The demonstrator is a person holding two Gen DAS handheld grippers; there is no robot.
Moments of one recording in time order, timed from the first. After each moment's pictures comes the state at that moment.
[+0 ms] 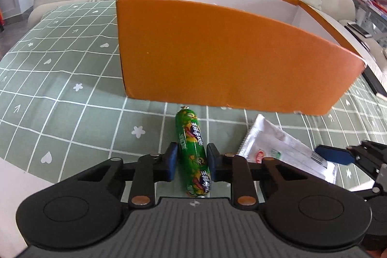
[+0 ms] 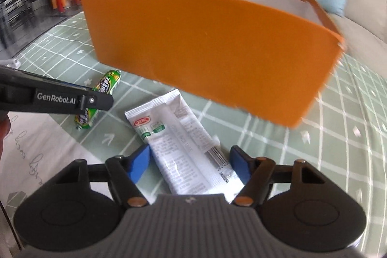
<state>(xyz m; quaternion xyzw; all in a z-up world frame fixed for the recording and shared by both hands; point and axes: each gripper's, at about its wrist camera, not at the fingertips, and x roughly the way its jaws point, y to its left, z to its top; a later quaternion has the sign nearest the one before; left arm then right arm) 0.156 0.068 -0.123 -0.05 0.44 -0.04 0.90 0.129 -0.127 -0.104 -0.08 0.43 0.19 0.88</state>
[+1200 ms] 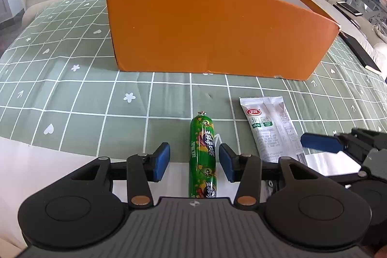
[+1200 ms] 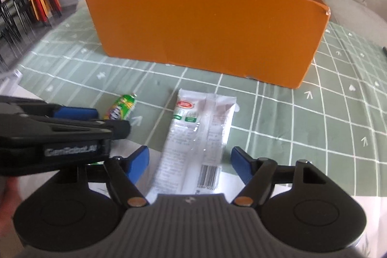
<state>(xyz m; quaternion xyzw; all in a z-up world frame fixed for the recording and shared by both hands) 0.124 0.057 -0.115 -0.03 0.46 -0.06 0.88 0.097 -0.110 -0.094 -0.04 0.46 0.15 0.87</state>
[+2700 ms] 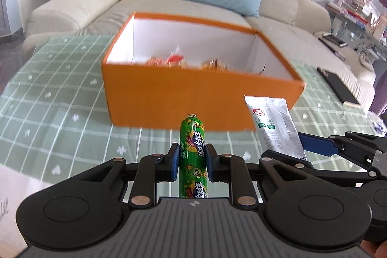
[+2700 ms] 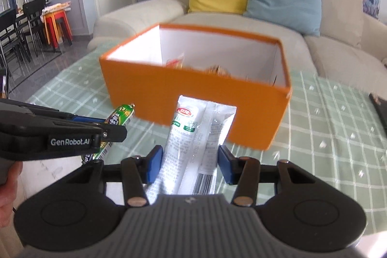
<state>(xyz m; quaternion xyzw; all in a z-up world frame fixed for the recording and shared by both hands) 0.125 0.048 -0.048 -0.05 0.39 -0.08 0.92 0.088 -0.142 -0.020 -0.04 0.36 0.17 0.92</state>
